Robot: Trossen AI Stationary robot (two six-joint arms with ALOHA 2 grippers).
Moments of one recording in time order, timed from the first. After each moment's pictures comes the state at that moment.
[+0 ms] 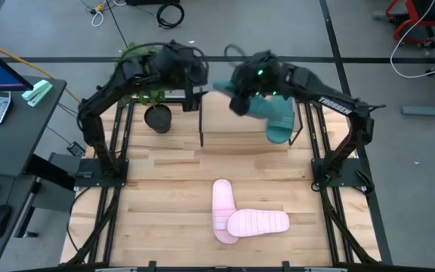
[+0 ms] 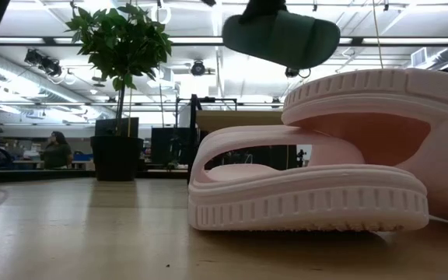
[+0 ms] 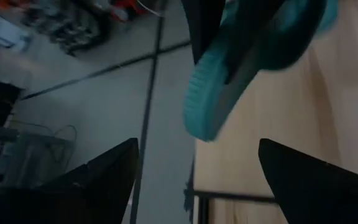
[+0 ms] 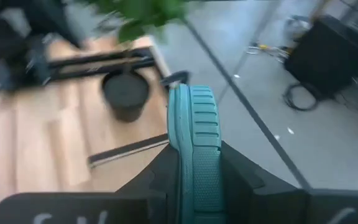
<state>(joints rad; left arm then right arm) 0.33 1.78 2.36 -1.19 -0.25 0.55 -0.38 1.66 1.93 -0.81 0.12 -0.09</state>
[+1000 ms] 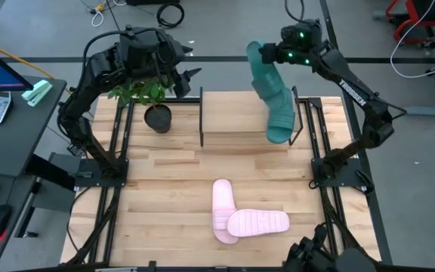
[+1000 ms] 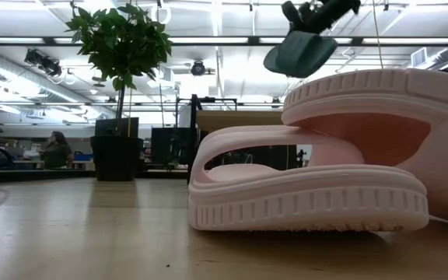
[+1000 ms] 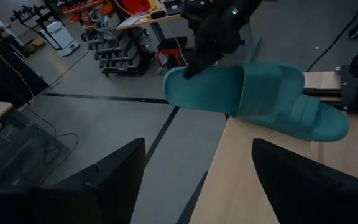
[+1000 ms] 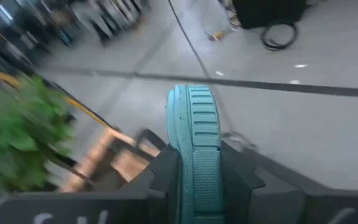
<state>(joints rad) 0.37 1.65 2.36 -1.04 -0.25 0.30 -0.91 1.49 1.60 -0.48 -0.24 0.52</state>
